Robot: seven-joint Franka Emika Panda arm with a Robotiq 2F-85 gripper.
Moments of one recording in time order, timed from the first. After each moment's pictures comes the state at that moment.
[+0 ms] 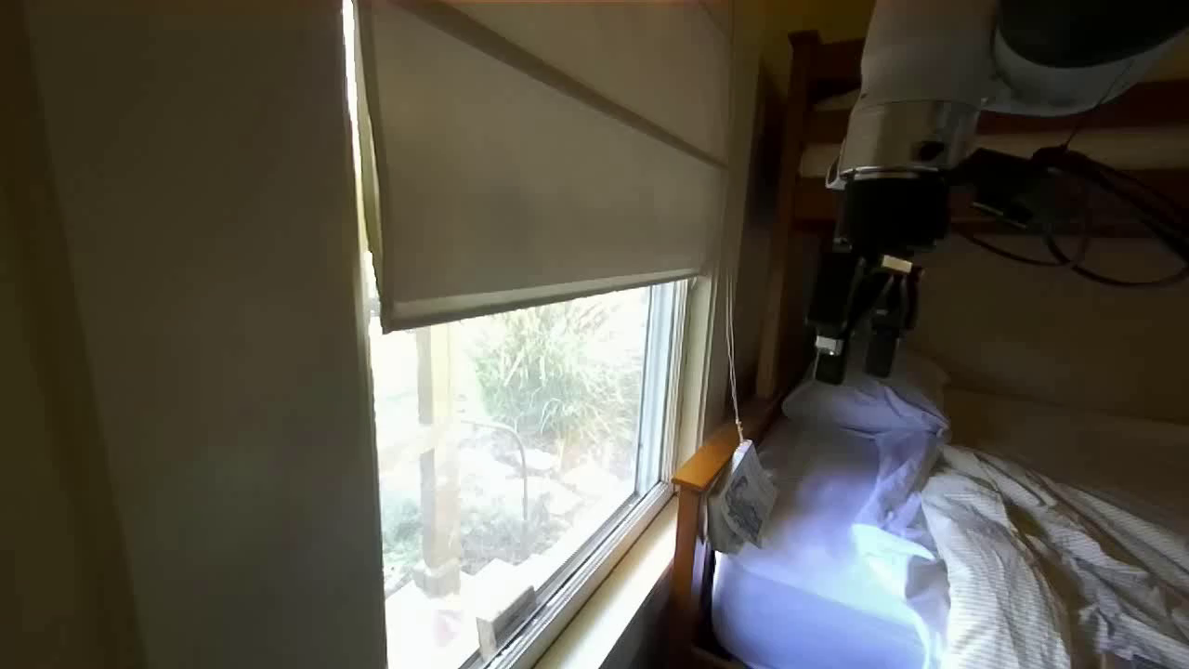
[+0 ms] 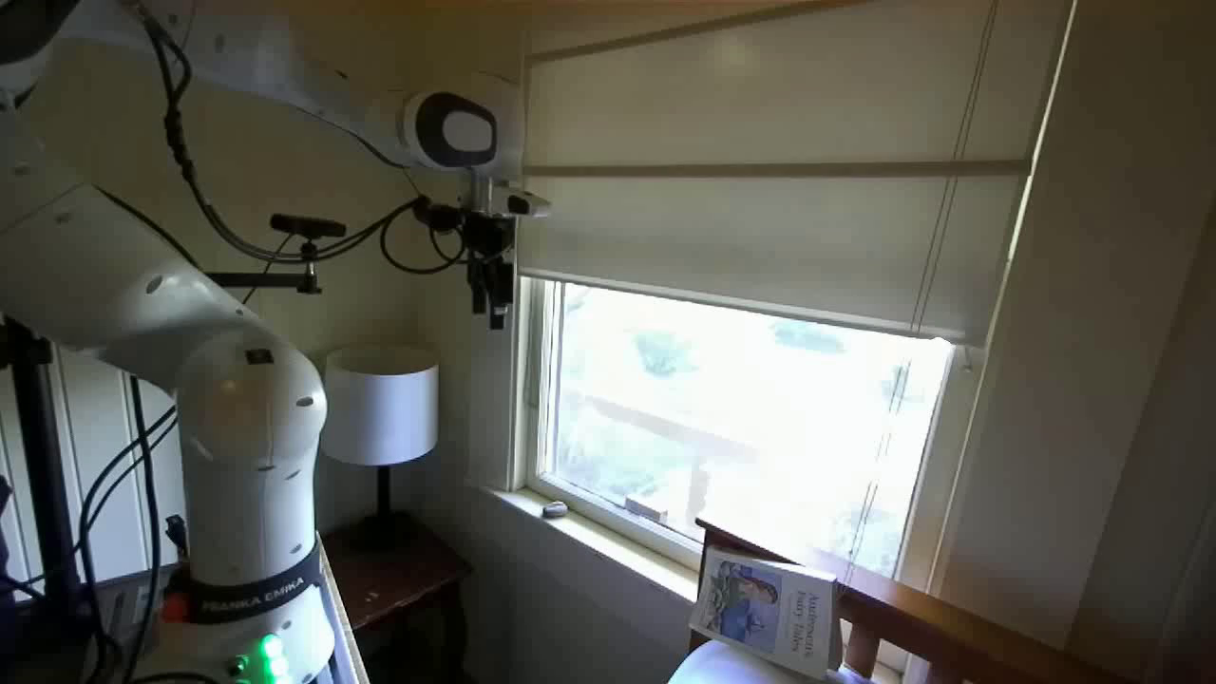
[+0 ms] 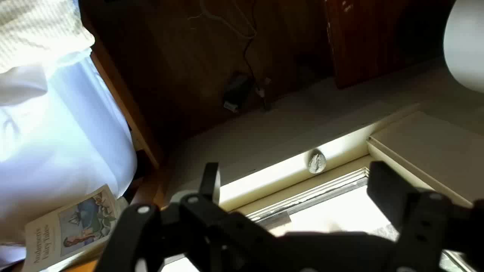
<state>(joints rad) 0.10 -0.75 0.20 -2.51 0.19 1.84 0.34</state>
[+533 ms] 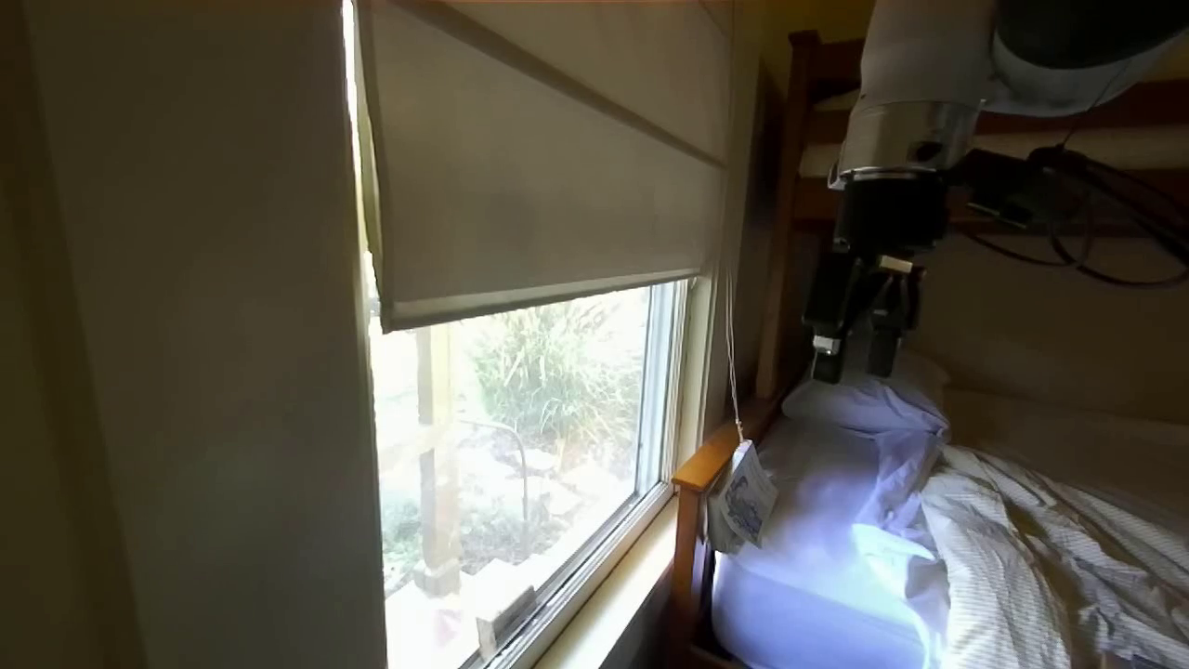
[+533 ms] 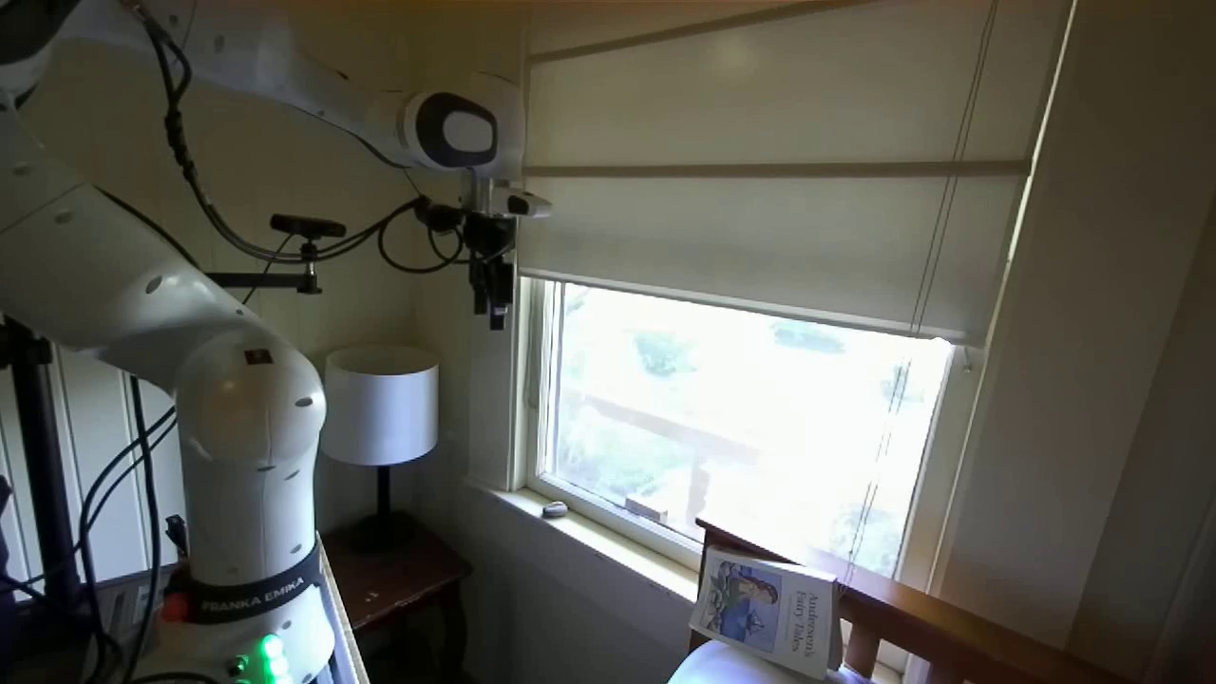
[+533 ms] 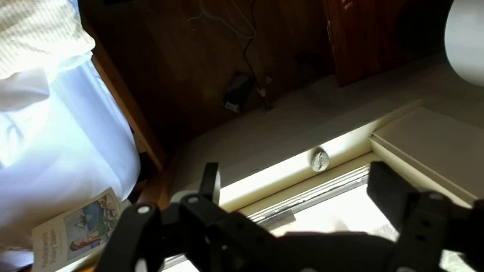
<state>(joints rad) 0.09 -0.75 0.20 -2.51 0.19 1.84 0.37</state>
